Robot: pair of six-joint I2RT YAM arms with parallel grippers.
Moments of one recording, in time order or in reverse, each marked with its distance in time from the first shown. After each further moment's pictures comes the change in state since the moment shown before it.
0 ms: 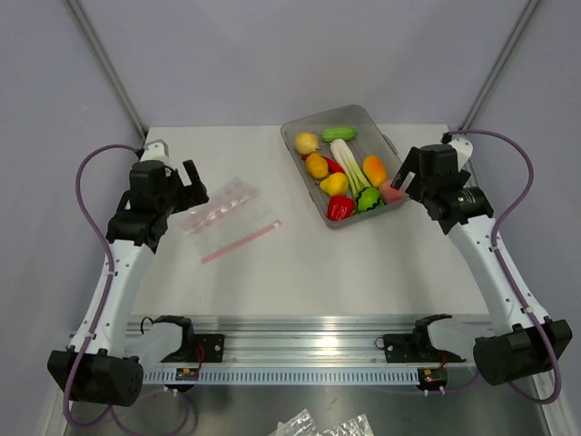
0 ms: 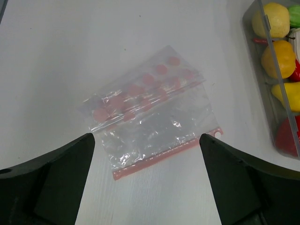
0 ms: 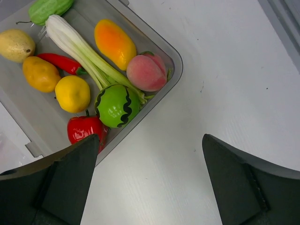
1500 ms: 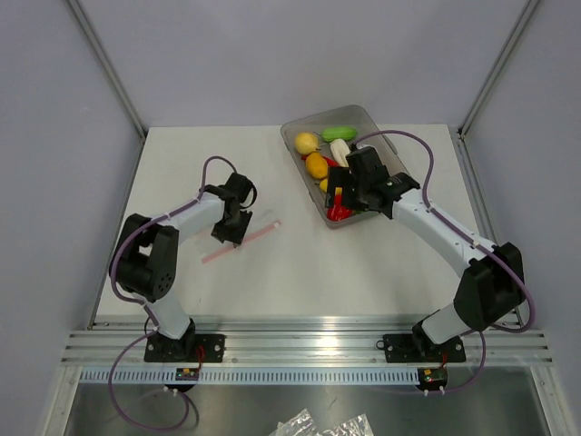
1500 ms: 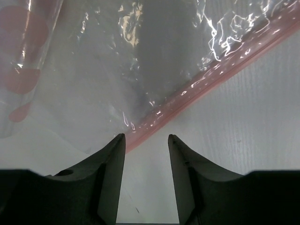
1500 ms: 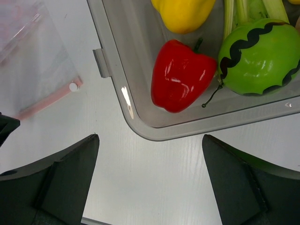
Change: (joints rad) left arm -0.313 0.676 0.025 -0.140 -0.055 0.241; right arm 0.297 0.354 0.050 0.130 -0.283 -0.060
